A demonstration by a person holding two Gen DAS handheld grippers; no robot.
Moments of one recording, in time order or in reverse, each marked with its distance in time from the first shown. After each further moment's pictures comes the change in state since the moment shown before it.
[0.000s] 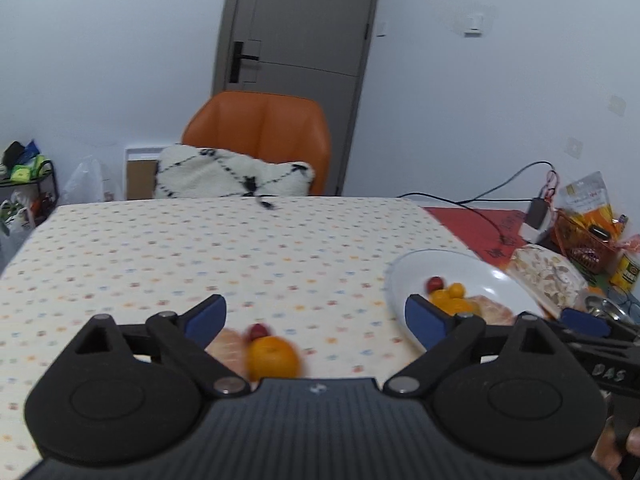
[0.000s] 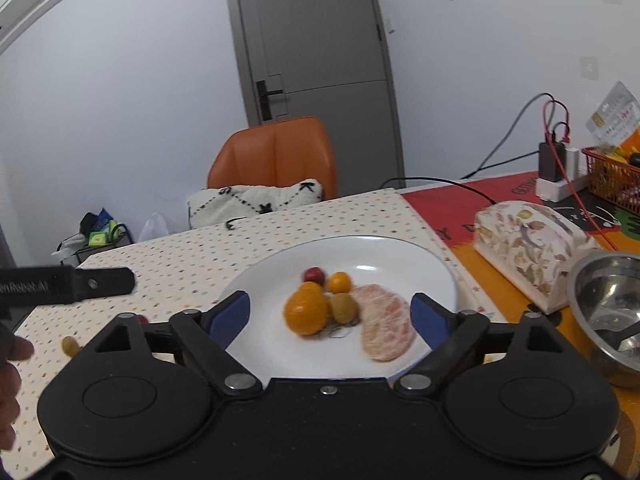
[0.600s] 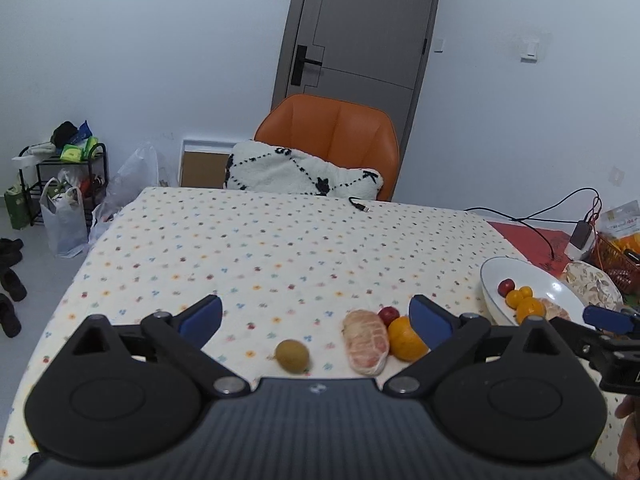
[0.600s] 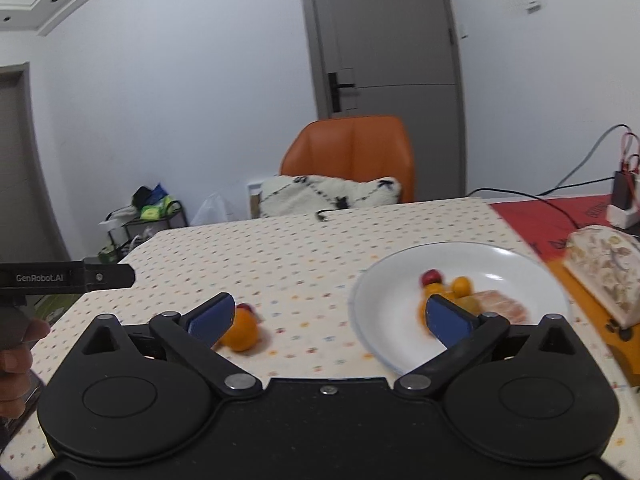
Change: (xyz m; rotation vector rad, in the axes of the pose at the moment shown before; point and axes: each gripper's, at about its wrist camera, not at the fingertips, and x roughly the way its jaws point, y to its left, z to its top) left arm -0.043 0.090 -0.013 -0.082 -0.019 0.096; right arm -0.010 0.087 0.004 -0.108 0.027 0.151
